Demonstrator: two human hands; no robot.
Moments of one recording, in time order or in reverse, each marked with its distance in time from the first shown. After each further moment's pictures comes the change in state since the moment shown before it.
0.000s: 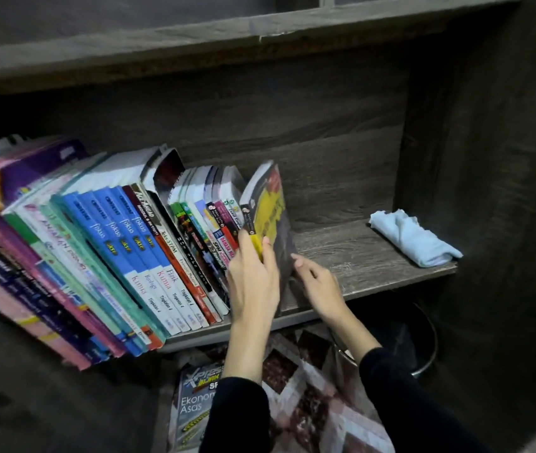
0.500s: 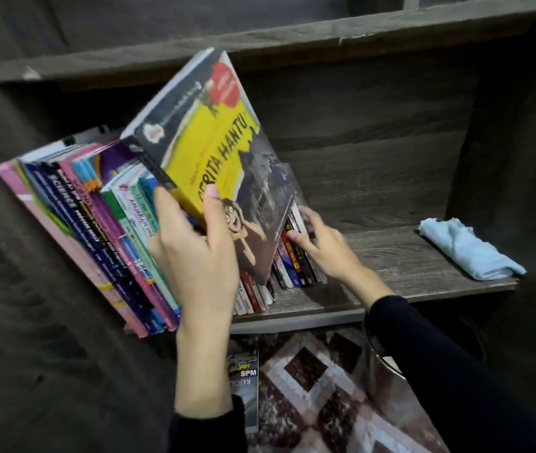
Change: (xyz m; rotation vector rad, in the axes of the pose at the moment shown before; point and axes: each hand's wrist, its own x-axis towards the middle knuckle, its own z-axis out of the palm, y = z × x) left_hand 0.013 0.024 -0.137 -0.134 0.542 0.198; right_hand 0.038 -0.070 0.027 -0.371 -0.195 -0.254
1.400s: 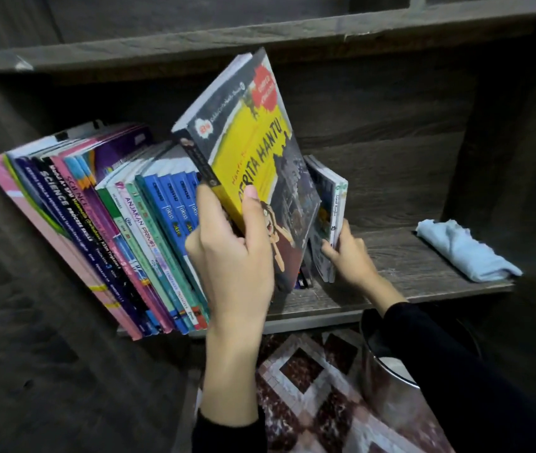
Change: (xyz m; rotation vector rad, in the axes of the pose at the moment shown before) left_hand -0.015 0.005 0.018 -0.084 -0.076 -0.004; right_hand -0.011 0.026 -0.008 0.070 0.101 0.186
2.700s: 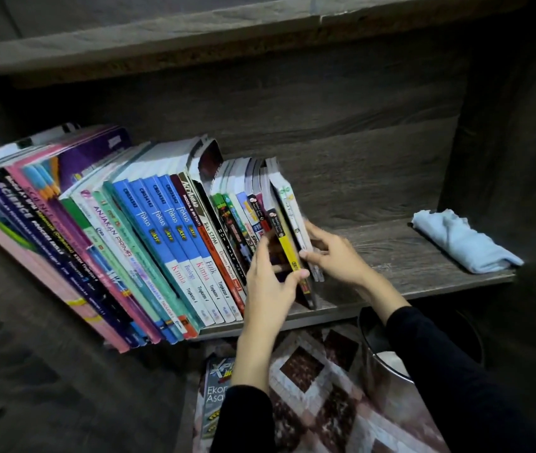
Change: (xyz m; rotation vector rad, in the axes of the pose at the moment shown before) left_hand -0.064 -0.096 0.068 0.056 -0.692 -0.412; right_hand 0.016 0.016 0.005 0.084 -0.195 -0.143
